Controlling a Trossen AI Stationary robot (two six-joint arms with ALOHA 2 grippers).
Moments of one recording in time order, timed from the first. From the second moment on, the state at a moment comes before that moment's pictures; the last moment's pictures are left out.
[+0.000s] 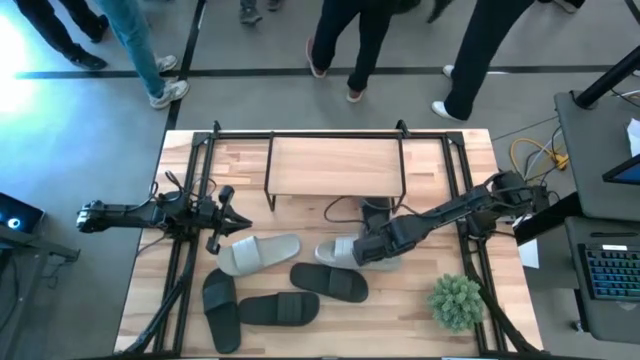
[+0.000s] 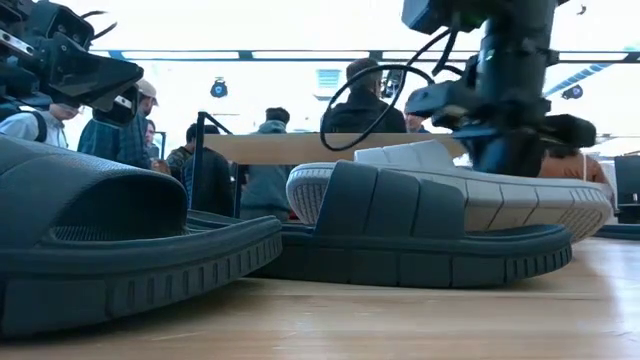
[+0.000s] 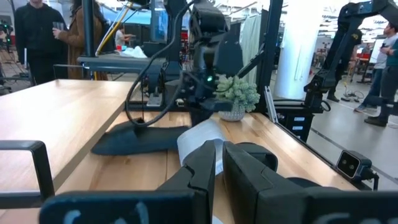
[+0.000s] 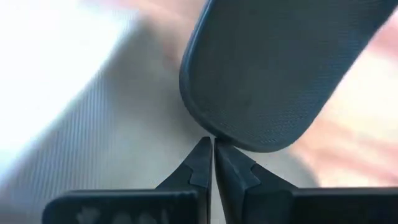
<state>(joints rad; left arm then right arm) -0.04 0.06 0.00 0.05 0.10 -0.07 0.27 1.72 1.10 -0.82 0.16 1.45</state>
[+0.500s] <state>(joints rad) -0.04 0.06 0.00 0.04 0.10 -0.07 0.17 1.68 1.09 -0.85 0.17 1.34</state>
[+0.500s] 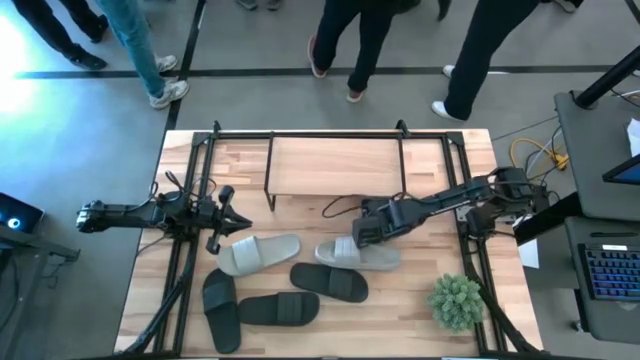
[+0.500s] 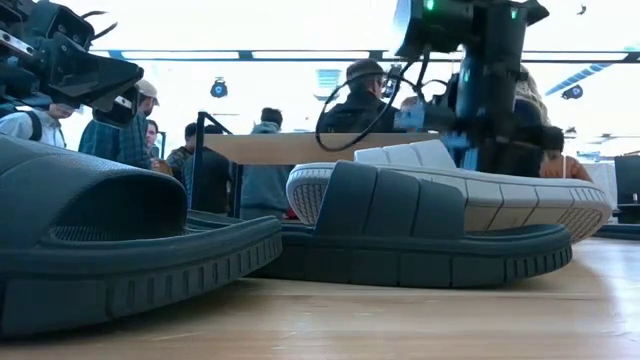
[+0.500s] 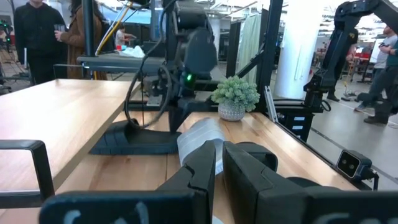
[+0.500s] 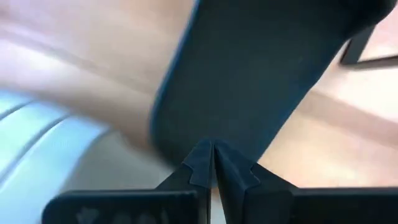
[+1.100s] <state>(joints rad) -0.03 0.06 0.00 0.04 0.10 -0.07 0.21 1.79 1.08 -0.76 0.10 1.42</state>
